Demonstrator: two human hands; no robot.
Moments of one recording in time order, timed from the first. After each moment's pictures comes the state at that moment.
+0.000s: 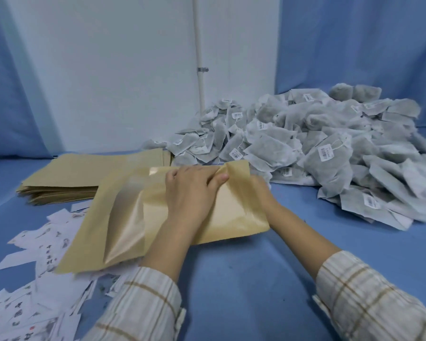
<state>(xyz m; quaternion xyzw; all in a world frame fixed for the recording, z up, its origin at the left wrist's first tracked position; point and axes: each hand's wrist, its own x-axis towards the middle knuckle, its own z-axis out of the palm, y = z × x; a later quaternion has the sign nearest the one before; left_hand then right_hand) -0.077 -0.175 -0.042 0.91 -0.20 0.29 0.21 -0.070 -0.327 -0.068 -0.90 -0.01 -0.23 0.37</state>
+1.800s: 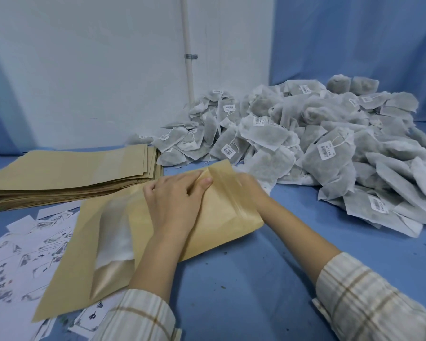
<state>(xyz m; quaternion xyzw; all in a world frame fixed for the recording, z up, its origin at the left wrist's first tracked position) -0.044 -0.184 -0.079 0.89 -0.12 0.30 0.32 -0.029 -0.342 -0.083 -0.92 -0.02 -0.12 0.37</state>
